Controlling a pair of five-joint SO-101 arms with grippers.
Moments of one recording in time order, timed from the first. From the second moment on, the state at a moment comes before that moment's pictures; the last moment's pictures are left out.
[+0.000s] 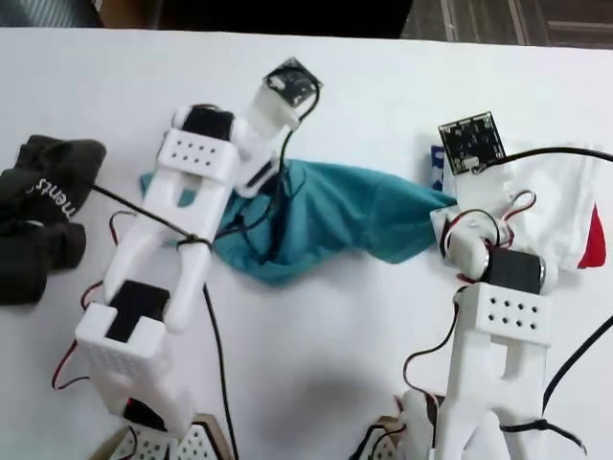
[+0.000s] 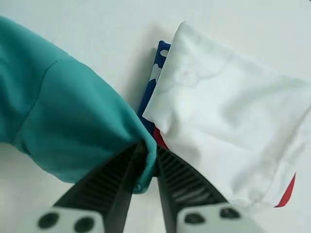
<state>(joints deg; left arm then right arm) 7.6 15.4 -13.3 76.4 -28.6 7.9 -41.3 40.9 56.9 28.3</state>
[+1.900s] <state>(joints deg) 0.4 0.7 3.4 77.2 -43.7 8.0 -33.2 41.4 48.0 28.3</state>
